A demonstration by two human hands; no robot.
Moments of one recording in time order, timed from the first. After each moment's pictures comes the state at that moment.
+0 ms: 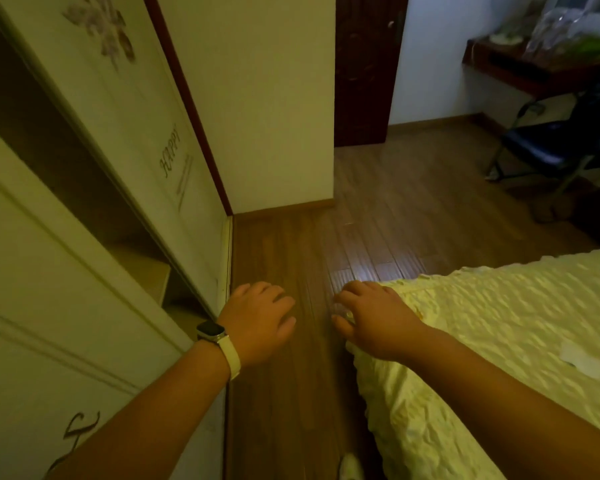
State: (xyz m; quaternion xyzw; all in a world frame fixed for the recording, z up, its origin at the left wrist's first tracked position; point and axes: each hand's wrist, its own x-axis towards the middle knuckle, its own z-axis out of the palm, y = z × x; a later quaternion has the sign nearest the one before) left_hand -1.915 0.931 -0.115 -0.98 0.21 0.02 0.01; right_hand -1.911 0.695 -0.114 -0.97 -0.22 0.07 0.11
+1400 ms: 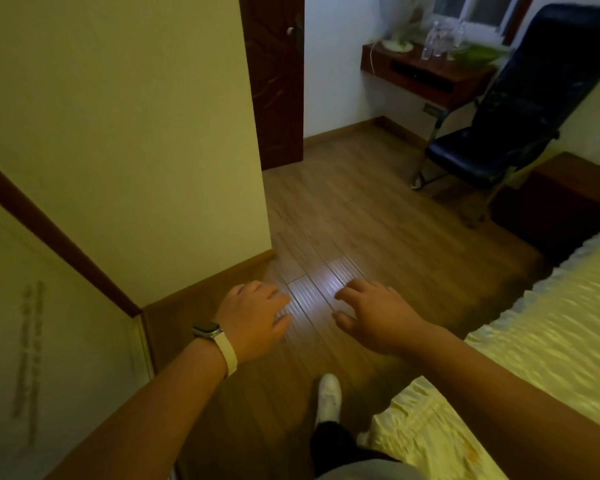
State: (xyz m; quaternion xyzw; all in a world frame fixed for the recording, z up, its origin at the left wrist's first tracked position) left_hand -1.275 0.942 -0.141 -0.92 0.38 0.04 -0.04; right_hand -1.361 0.710 -0.134 -0.99 -0.01 0.08 0.12
